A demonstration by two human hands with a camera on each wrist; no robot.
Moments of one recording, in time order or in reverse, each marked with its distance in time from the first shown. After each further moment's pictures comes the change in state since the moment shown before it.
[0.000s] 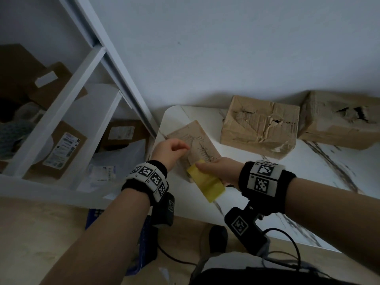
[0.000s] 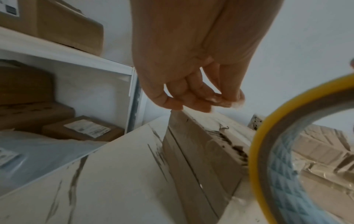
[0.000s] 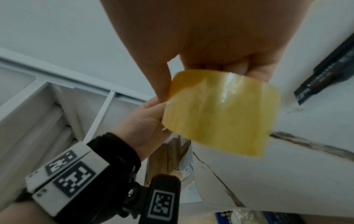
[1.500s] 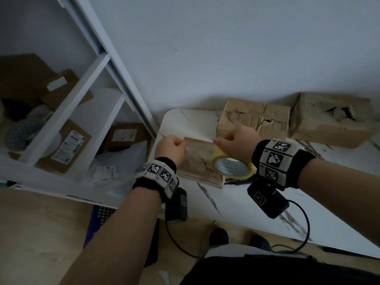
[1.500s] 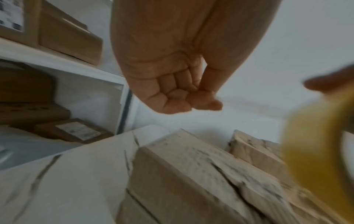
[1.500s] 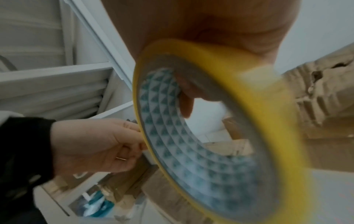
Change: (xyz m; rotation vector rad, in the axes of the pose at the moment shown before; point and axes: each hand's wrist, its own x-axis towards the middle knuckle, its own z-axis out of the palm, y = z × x) left_hand -0.027 0.037 0.019 0.117 0.191 -0.095; right_hand -0.013 0.003 -0.061 -0.638 0.435 -0.346
